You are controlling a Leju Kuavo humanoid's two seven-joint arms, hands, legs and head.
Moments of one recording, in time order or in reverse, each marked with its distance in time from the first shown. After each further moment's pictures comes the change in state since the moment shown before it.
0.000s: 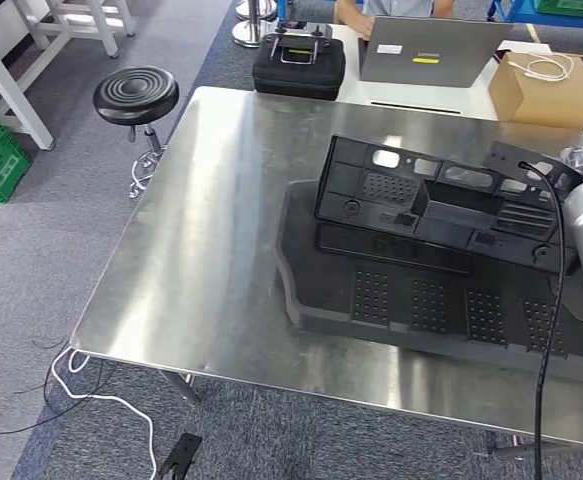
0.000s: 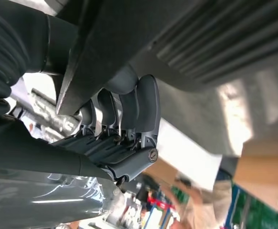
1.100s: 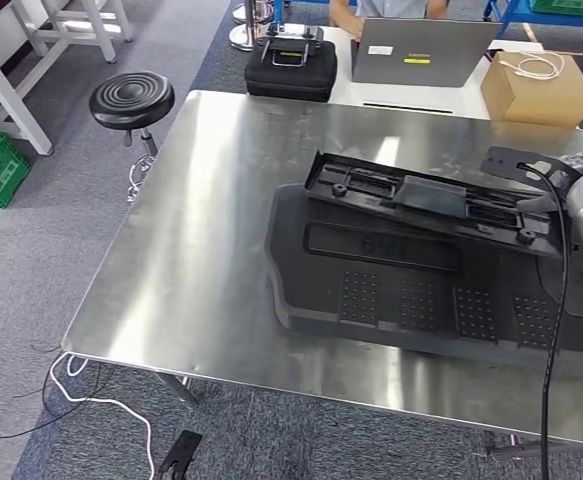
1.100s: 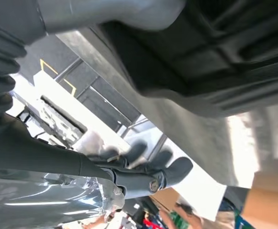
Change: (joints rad) left arm -0.011 0.002 0.002 0.000 0.003 0.010 -0.014; right arm -0.061 0.007 0.000 0.075 0.002 0.112 0.018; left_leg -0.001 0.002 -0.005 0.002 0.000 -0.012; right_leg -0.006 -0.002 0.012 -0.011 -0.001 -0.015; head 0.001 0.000
